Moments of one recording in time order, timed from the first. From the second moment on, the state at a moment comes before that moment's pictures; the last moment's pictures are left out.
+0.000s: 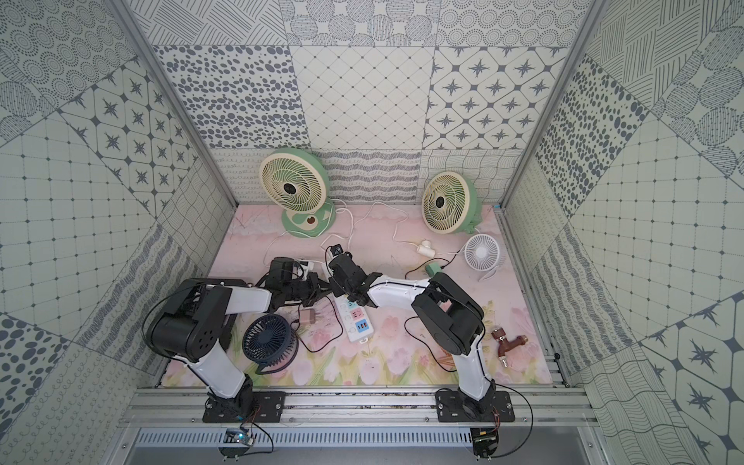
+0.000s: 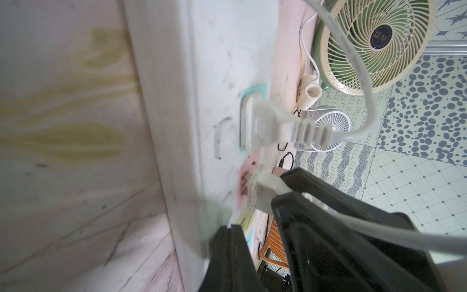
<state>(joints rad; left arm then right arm) -0.20 1.73 0.66 0.31 0.74 -0.95 0.91 1.98 1.27 -0.01 0.24 0.29</state>
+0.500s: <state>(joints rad) -0.20 1.73 0.66 0.31 0.74 -0.95 0.86 1.95 1.24 0.00 0.16 0.31</state>
